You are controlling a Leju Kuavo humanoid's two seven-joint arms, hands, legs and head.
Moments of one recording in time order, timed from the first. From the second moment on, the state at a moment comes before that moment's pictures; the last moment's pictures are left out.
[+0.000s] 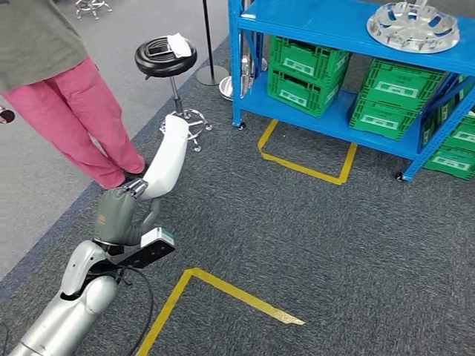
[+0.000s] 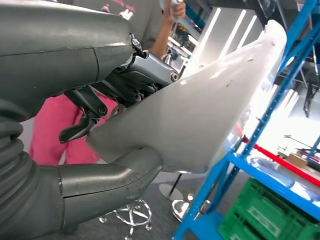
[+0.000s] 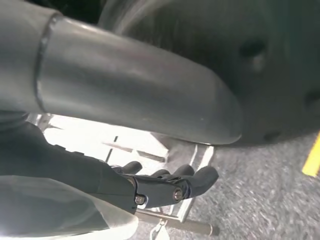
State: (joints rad) left arm -0.38 0.12 -0.54 -1.32 -0.84 0.47 -0.15; right arm -0.07 0.21 -1.11 -0.20 0.92 0.05 0.52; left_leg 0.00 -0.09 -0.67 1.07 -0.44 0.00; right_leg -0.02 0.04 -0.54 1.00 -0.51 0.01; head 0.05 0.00
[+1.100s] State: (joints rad) left arm -0.31 0.14 -0.54 -1.39 -0.88 0.52 -0.13; right arm -0.05 0.19 -1.09 -0.21 0.99 -0.25 -0.36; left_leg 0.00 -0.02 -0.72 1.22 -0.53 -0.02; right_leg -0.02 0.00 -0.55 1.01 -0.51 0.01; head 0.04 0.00
